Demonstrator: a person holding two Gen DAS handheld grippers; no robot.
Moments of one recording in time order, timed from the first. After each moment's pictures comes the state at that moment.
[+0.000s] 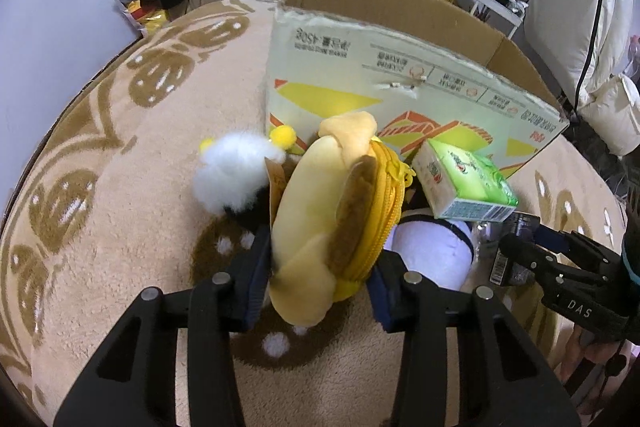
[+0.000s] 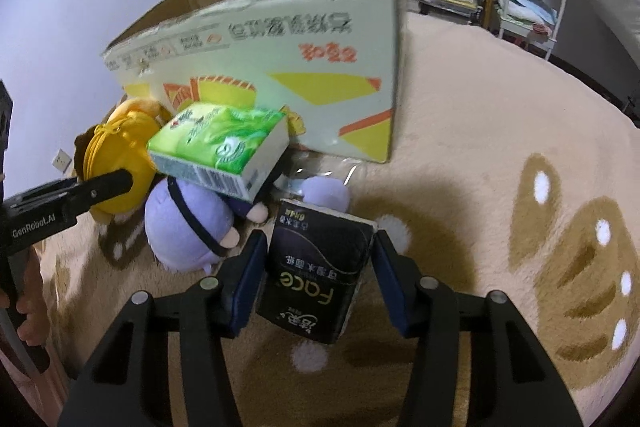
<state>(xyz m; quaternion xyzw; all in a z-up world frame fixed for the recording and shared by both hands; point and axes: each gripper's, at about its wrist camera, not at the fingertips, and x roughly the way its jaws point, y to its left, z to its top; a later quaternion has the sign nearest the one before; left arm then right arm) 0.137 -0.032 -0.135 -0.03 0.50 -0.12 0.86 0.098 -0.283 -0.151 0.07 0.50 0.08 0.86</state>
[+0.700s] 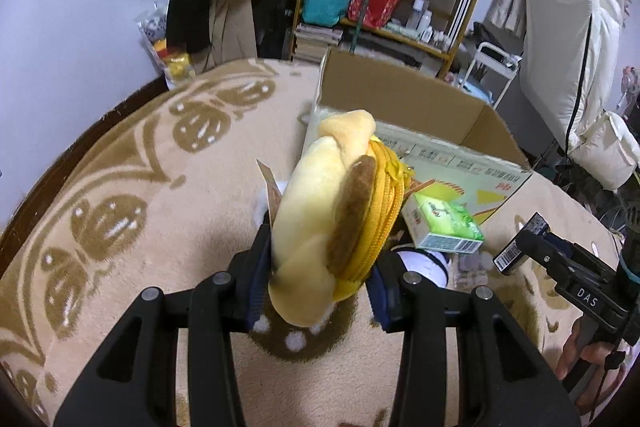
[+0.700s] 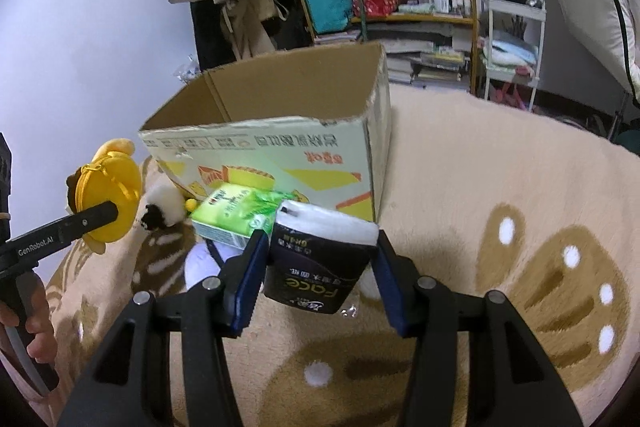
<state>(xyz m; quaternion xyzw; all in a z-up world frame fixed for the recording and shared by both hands) 0.100 -0.005 -0.079 -0.06 0.41 -0.10 0.91 0.073 -0.295 -0.101 0.10 0.39 0.07 0.91</state>
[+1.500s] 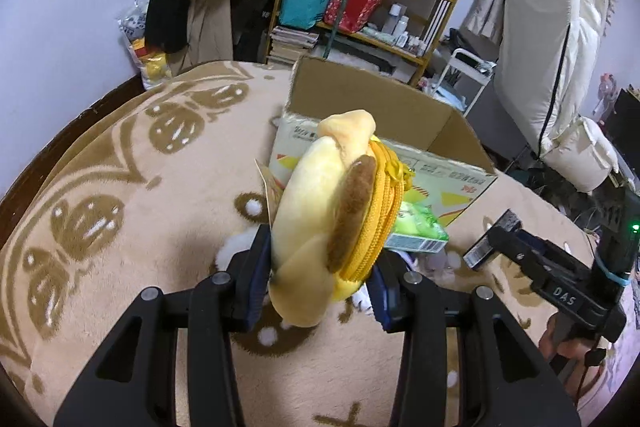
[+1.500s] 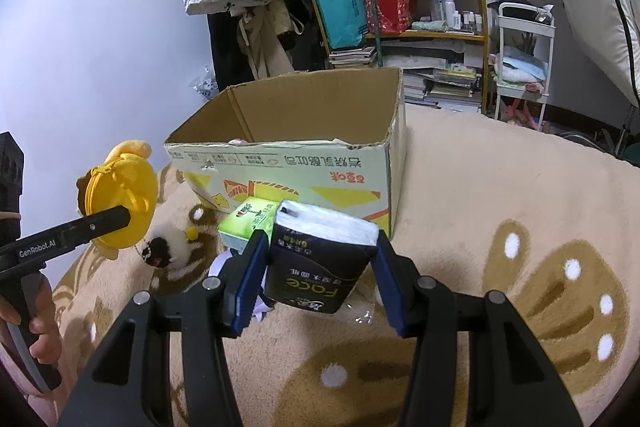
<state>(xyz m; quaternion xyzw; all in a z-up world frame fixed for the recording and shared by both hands) 0.096 -0.010 -0.073 -0.08 0.40 -0.14 0.90 0.068 -0.288 -0.088 0.10 0.37 0.09 0.92</state>
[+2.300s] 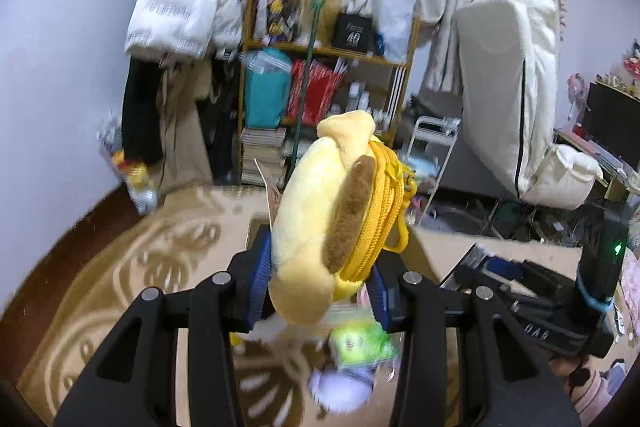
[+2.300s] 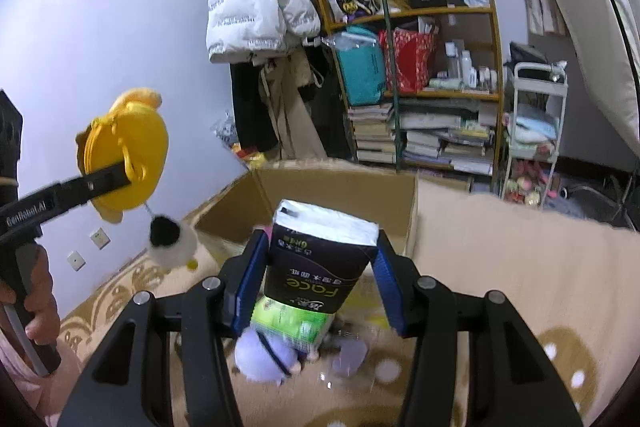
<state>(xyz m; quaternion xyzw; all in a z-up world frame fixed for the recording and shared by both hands) 0.127 -0.053 0.059 -0.03 0.26 -0.18 0.95 0.090 -0.296 -0.014 0.09 0.29 0.12 0.95</state>
